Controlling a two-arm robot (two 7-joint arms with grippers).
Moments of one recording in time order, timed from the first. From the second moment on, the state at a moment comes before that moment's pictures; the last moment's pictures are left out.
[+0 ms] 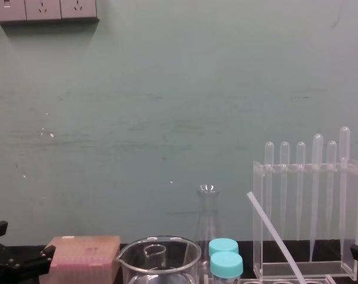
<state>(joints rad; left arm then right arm) -0.20 0.60 0.45 -1.41 -0.25 -0.12 0.03 0.20 0.60 -0.45 -1.41 0.25 -0.12 -0.03</state>
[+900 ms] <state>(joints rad) -0.20 0.60 0.45 -1.41 -0.25 -0.12 0.03 0.23 0.52 -0.36 -1.43 0.34 -0.39 0.07</state>
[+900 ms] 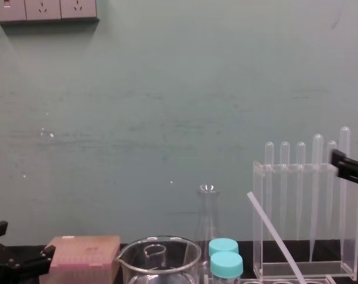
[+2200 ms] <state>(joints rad) -0.20 0.60 0.45 -1.41 -0.25 -0.12 0.03 0.41 0.41 -0.47 -1.25 0.53 0.06 0.51</state>
